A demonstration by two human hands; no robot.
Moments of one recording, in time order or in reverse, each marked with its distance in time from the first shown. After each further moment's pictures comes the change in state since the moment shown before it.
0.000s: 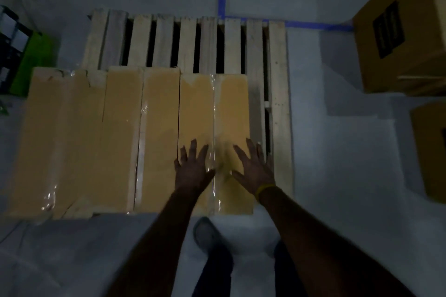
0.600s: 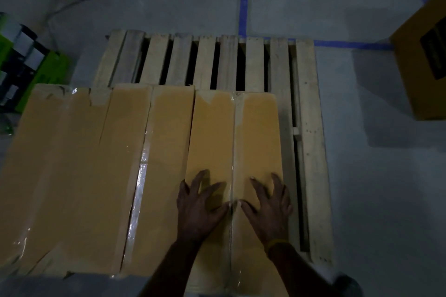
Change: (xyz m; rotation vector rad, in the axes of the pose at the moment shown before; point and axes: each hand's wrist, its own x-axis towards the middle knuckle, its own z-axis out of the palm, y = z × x) left_hand 0.086 -0.066 0.084 -0.231 0.350 0.085; right_hand 0.099 0.016 0.112 0.100 0.400 0.118
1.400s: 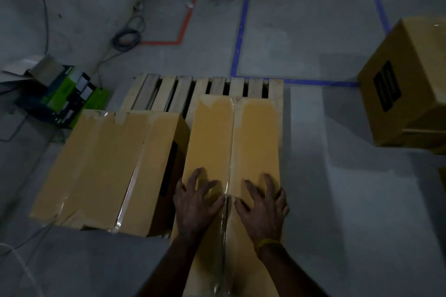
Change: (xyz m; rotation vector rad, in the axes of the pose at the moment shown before) left_hand -0.112 0.253 -0.042 0.141 0.292 -0.021; right_hand -0.083 0.115 -0.226 0.072 0.109 -0.082
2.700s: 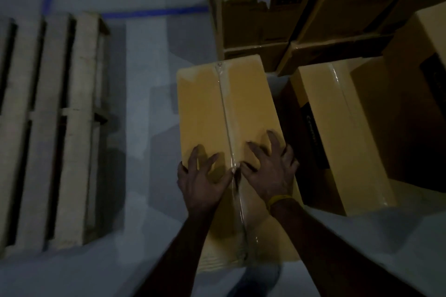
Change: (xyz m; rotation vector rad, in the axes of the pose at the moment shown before) left_hand -0.113 0.558 0.487 -0.175 -0.211 -0.028; right_hand 0.087 0.719 -0.105 -0.120 0.002 0.191
